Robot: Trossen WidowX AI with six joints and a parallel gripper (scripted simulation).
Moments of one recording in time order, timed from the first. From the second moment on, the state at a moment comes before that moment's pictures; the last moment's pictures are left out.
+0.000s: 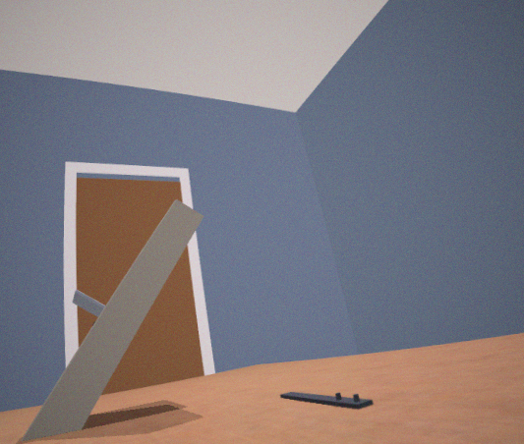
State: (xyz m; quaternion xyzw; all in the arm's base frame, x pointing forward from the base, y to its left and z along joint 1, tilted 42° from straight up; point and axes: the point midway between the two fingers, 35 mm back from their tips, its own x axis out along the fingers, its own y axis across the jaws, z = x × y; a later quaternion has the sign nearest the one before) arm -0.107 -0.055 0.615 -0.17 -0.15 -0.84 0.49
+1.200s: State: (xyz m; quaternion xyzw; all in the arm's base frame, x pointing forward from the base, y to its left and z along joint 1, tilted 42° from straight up) arm 0.277 -0.132 0.379 -0.53 0.37 -0.31 0.70
